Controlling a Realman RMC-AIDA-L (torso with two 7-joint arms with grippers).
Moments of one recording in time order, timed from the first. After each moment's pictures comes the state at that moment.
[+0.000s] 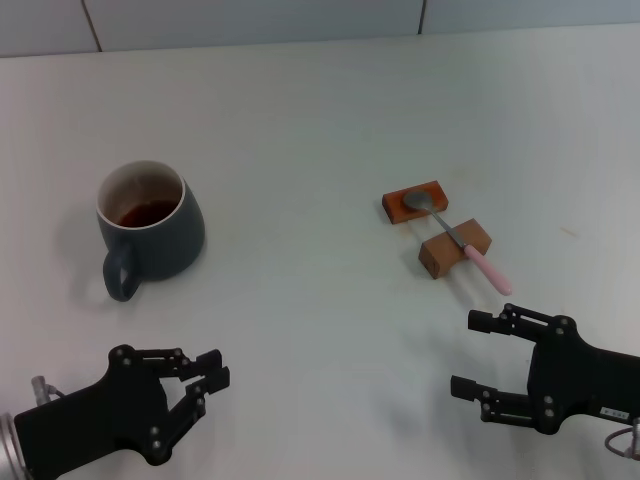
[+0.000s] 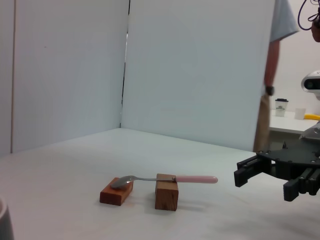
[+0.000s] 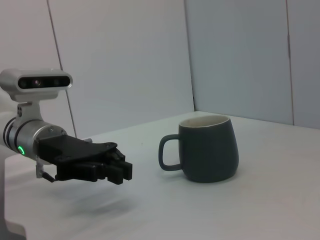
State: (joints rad) left arm -0.39 -2.06 -0.31 0.21 2.85 1.71 -0.56; right arm 0.29 2.08 -0.44 -0.35 -2.14 -1.69 0.75
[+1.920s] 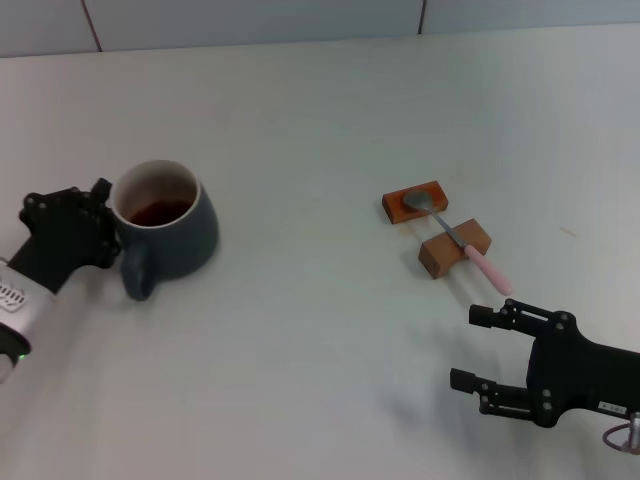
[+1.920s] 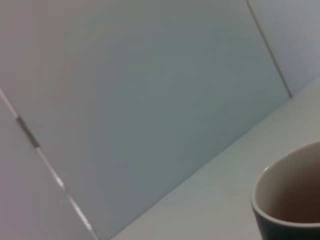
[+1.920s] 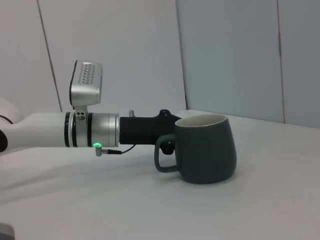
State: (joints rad) left arm -0.41 -2.07 -0.76 -0.13 2.52 1.06 0.23; right arm 0.29 2.08 -0.43 -0.35 -2.13 -1.66 0.75
